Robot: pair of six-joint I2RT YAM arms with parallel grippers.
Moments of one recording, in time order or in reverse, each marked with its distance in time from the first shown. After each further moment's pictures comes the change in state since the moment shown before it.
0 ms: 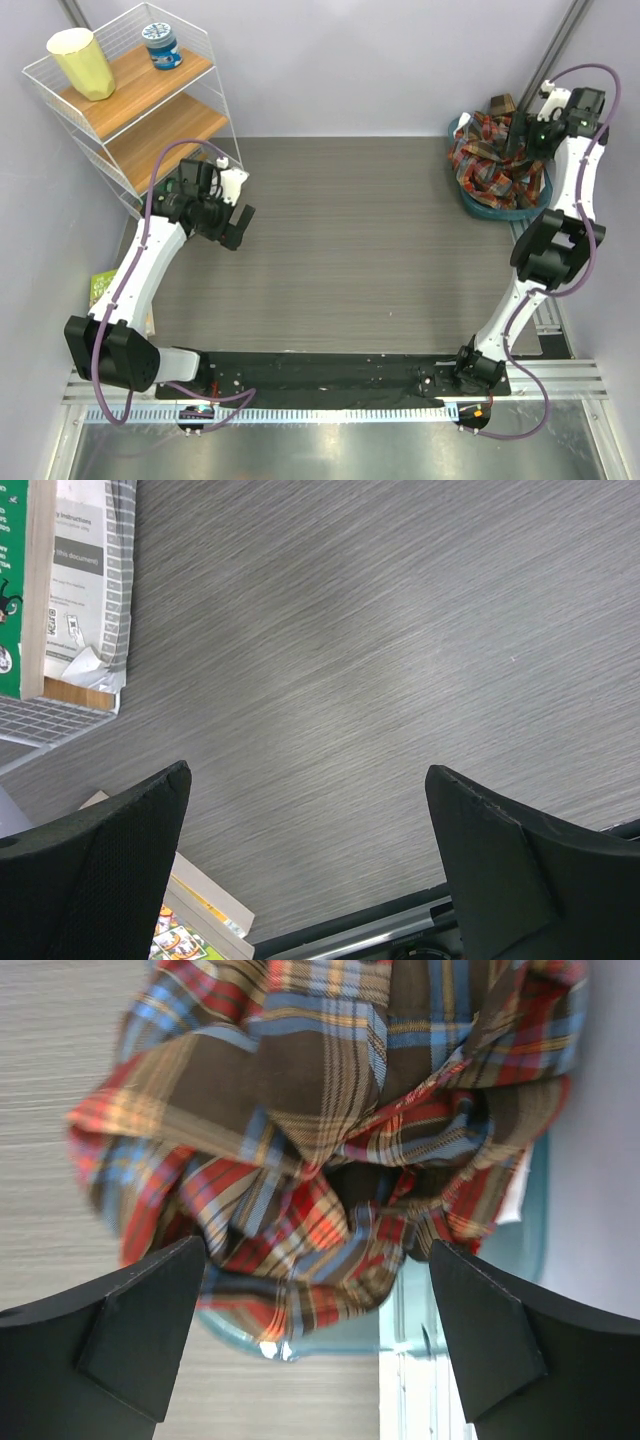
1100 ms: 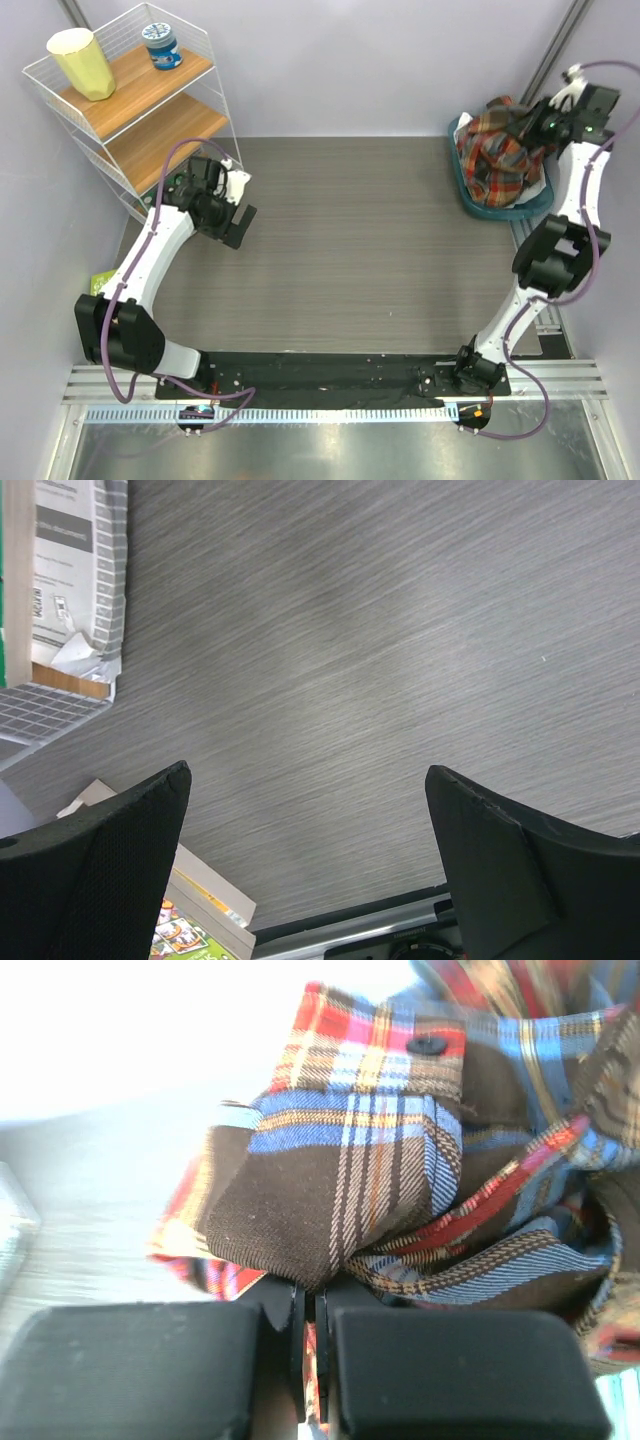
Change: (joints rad) left arm 0.000 0.095 0.008 -0.008 -0.046 -0.009; right arm -0.008 0.013 -0.105 0.263 -0.282 0.365
